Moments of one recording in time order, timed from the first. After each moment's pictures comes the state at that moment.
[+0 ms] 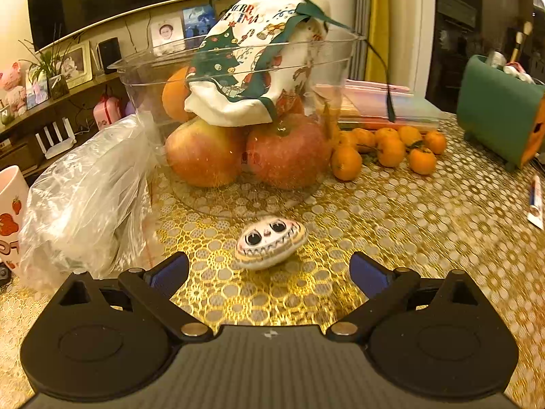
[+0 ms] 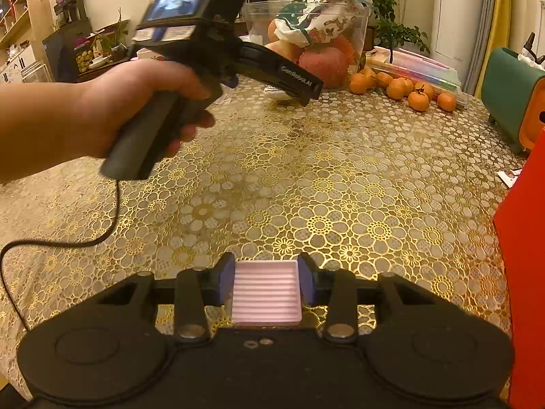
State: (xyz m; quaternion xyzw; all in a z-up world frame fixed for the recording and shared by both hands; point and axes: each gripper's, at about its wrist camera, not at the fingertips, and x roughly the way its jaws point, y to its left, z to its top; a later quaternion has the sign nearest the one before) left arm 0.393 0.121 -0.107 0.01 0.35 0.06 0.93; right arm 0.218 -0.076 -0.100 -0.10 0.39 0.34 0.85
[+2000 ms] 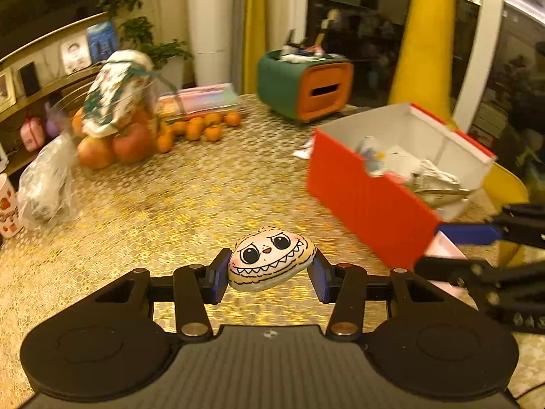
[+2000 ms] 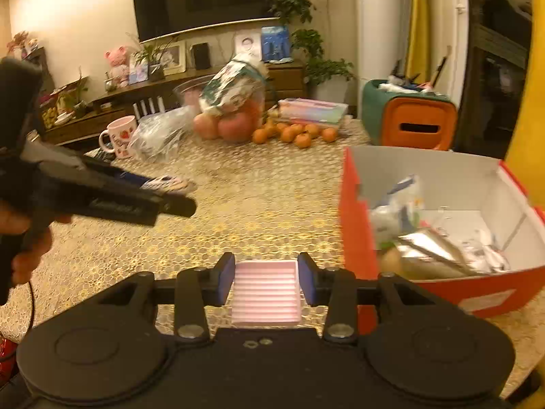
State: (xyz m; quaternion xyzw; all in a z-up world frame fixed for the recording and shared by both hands) left arm 0.173 -0.037 0.006 0.04 0.38 -0.12 0.92; right arm 0.140 -0.239 0.007 -0.04 0.33 0.25 0.91
